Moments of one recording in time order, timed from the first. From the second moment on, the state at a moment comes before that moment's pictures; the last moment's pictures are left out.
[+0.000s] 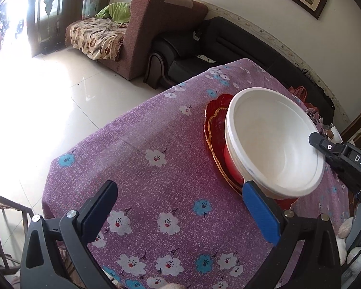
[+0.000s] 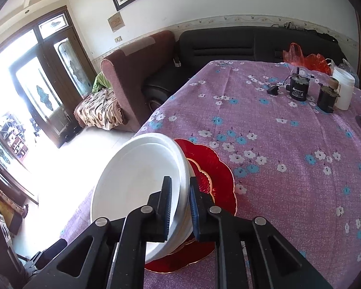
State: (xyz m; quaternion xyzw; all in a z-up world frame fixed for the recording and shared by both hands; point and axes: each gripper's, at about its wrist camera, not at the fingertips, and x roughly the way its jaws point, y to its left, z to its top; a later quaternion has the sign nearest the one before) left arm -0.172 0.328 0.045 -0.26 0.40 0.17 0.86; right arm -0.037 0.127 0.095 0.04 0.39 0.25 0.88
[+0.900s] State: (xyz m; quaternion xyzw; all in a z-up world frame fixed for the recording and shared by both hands) left arm -0.178 0.318 0.054 -0.22 0.39 0.18 0.88; right arm -0.055 0.116 0.093 -0.01 0.36 0.23 0.90
